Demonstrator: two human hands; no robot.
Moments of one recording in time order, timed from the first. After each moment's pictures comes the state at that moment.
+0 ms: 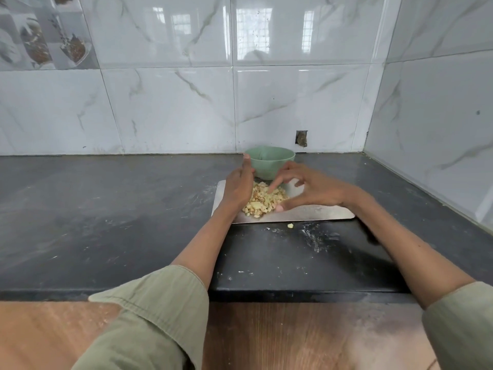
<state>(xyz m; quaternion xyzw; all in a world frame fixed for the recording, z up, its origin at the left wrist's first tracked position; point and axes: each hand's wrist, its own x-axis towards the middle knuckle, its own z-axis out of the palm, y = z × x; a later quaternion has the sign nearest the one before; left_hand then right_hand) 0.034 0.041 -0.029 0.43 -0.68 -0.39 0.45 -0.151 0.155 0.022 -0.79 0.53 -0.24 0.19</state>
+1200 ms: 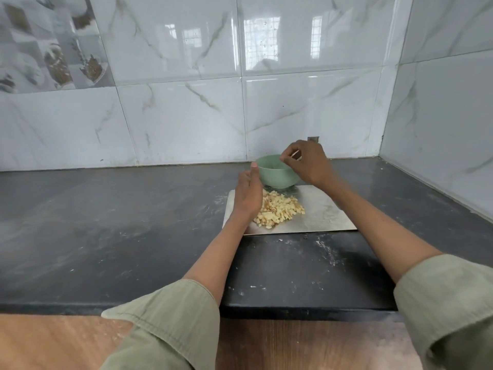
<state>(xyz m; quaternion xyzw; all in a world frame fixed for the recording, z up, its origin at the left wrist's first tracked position) 0.039 0.060 -0.016 0.45 -0.66 -0.40 0.46 -0.144 0.060 0.031 -0.66 0.60 -0.45 -0.02</state>
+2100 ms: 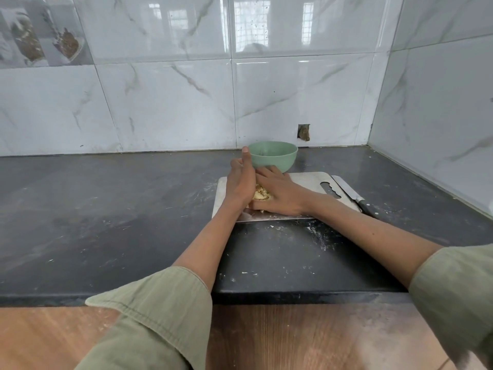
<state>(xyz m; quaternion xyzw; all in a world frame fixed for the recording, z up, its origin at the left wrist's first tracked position) 0.034 0.067 -0.012 0.47 -0.64 -0.41 0.45 -0.107 0.088 -0.033 -0.82 0.54 -0.18 -0.02</state>
